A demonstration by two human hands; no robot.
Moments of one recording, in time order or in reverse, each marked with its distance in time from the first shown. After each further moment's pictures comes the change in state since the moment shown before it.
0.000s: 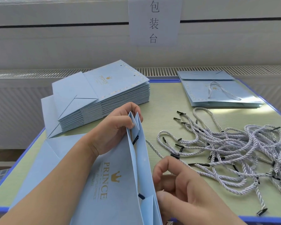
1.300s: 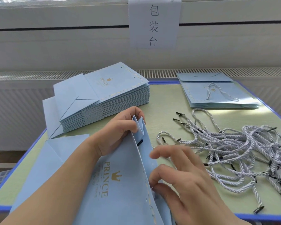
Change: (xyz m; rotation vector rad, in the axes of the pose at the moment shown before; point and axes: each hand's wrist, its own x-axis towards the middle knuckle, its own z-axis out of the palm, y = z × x) left_hand 0.001 -0.004 0.006 0.060 0.023 -0.054; right_hand 0.011 0.013 -0.007 -1.329 0.412 -0.669
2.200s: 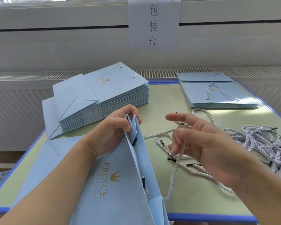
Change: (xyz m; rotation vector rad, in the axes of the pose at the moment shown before) left_hand 0.000 -0.001 -0.012 -0.124 -0.075 0.064; right_hand 0.047 0.037 -0.044 1.203 -0.127 0.734
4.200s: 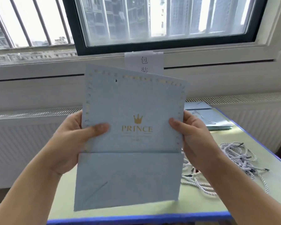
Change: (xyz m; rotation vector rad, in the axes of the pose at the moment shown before) left_hand -0.090 0.103 0.050 0.109 0.324 0.317; right_hand -0.003 -0.038 0.019 0.208 0.141 -0.393
